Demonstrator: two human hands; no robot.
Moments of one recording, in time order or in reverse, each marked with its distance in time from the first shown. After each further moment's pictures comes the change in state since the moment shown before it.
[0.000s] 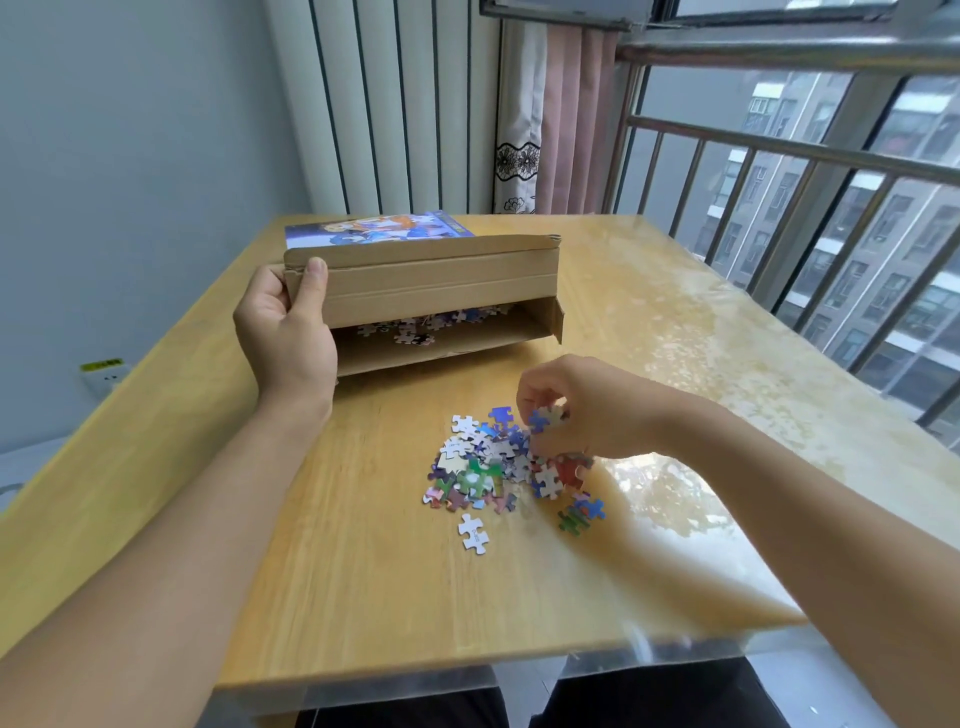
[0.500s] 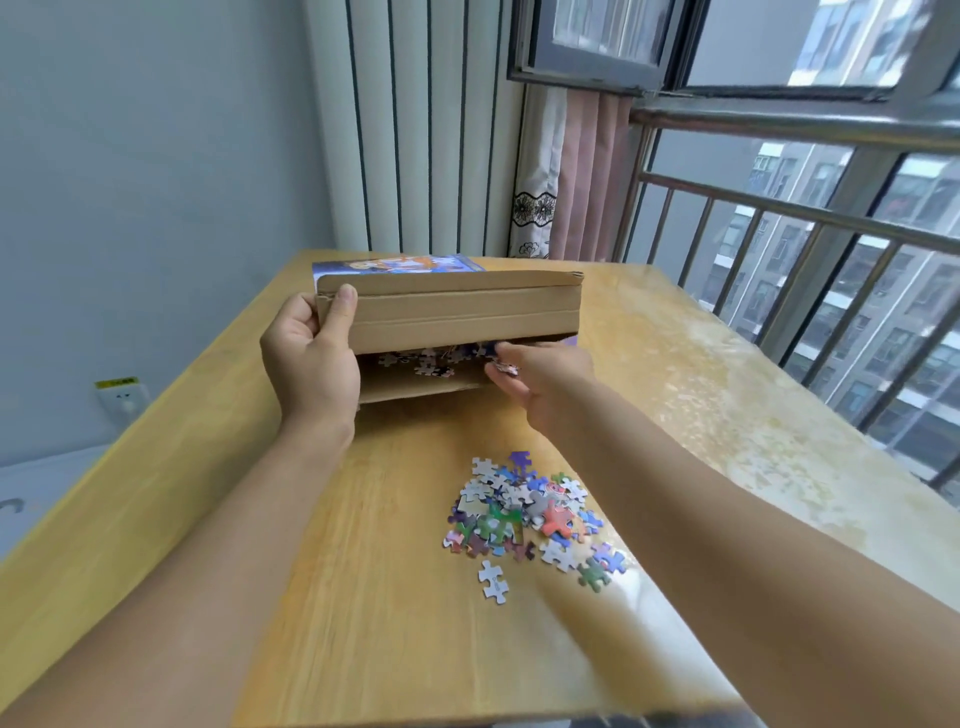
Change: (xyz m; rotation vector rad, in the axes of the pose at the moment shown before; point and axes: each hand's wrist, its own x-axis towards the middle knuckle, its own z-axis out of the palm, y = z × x) left_hand 0.009 0.005 -0.004 -0.031 0.029 -0.054; right_hand 0.087 -0.054 -0.002 1.676 0.562 0.535
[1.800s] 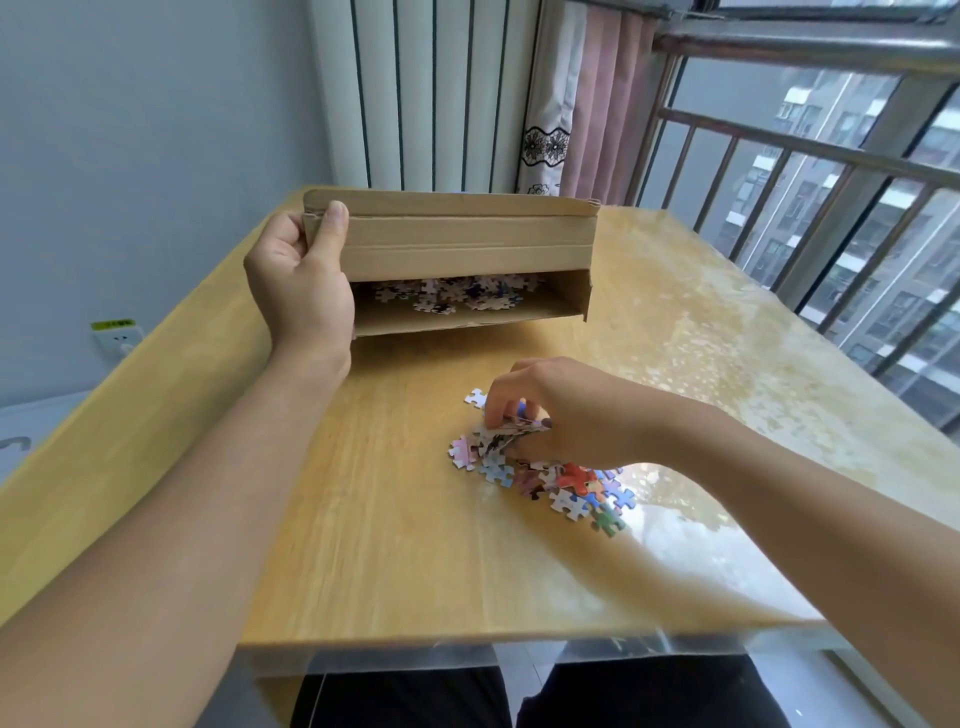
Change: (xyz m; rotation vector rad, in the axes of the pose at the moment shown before) left_hand 0.002 0.009 -0.003 0.038 0.021 0.008; right_hand -0.050 0.012 -0.065 -1.786 -0.782 -0.706
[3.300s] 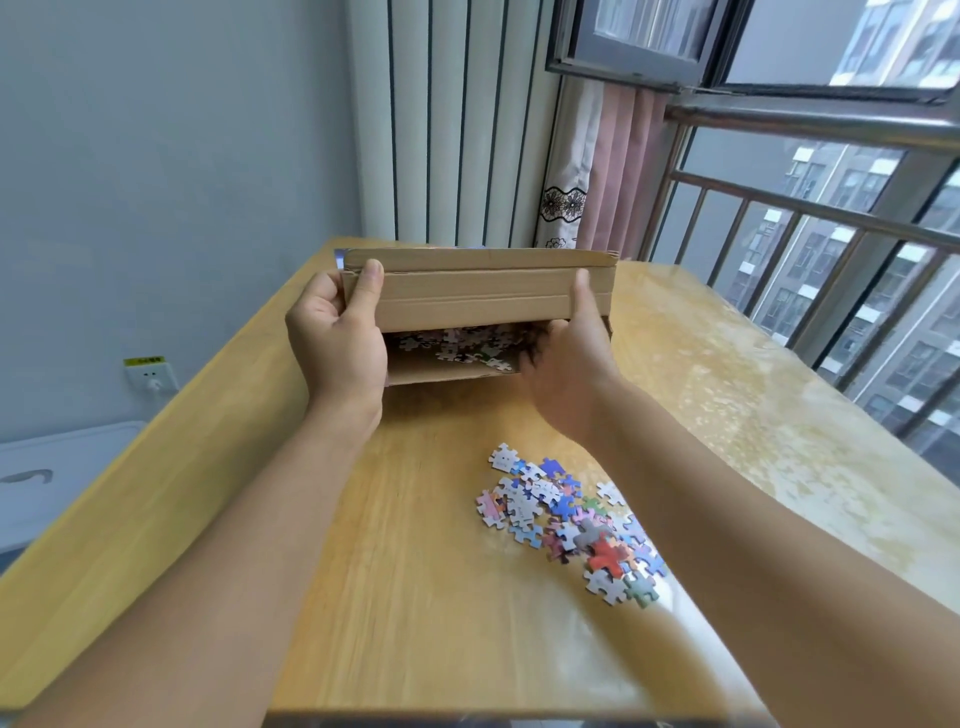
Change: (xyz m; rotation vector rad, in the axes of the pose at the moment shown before) left_hand 0.002 0.004 -0.004 -0.067 -0.021 0.015; right_hand 0.089 -0.011 -0.025 1.902 0.595 0.317
